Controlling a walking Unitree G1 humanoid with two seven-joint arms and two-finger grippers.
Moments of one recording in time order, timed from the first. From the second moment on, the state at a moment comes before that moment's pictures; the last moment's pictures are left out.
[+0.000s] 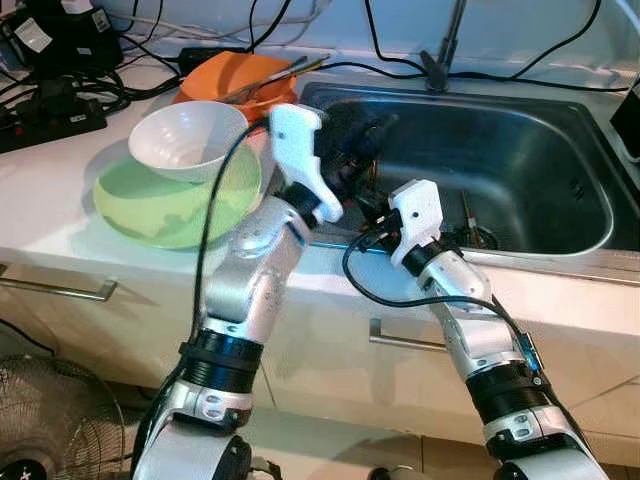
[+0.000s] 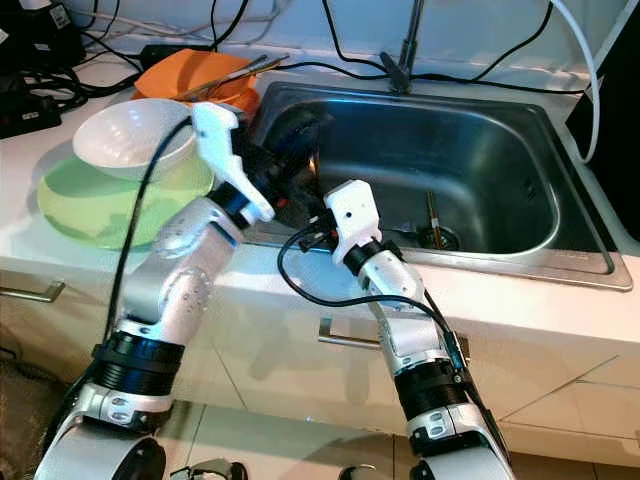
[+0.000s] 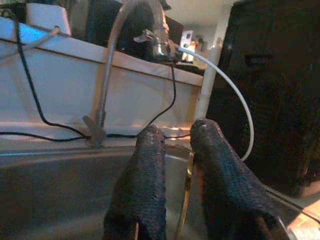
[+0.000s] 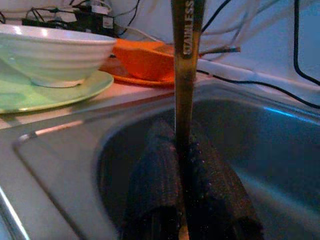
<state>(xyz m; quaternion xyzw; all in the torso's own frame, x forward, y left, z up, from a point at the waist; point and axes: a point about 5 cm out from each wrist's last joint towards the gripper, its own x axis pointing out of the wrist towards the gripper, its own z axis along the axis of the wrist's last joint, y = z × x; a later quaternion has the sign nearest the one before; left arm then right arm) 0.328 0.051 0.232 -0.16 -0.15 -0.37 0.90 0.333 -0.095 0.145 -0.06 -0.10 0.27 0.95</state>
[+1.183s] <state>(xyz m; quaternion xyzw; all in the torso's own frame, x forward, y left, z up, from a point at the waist) 0.326 0.074 0.163 -0.01 -0.01 -0.32 0.95 0.385 -0.156 0.160 -0.06 -0.06 0.10 0.99</state>
